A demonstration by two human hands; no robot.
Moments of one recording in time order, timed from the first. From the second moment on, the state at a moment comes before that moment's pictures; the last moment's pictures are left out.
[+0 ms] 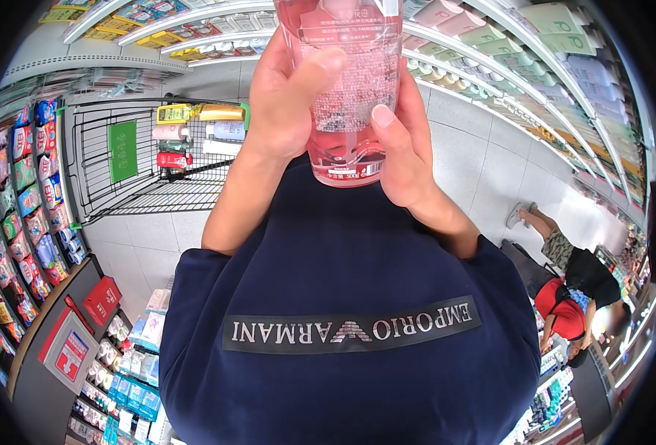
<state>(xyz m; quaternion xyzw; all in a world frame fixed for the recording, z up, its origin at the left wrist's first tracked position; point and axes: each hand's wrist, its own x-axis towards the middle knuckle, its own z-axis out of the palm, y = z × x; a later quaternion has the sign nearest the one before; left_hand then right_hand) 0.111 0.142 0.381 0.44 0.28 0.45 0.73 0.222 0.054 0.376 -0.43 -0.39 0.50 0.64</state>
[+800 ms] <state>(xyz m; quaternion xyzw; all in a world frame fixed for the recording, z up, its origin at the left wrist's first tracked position) 0.108 0.147 0.378 0.47 0.18 0.44 0.75 0.221 0.056 0.377 -0.43 -0.38 0.51 0.64</state>
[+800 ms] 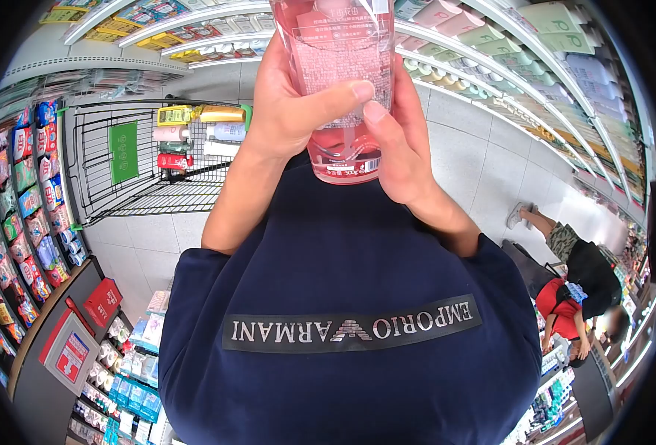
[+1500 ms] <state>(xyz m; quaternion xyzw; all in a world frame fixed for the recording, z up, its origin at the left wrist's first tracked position) 0.111 0.146 0.375 0.40 0.23 0.45 0.76 0.219 0.058 0.373 -0.42 -0.38 0.52 0.64</state>
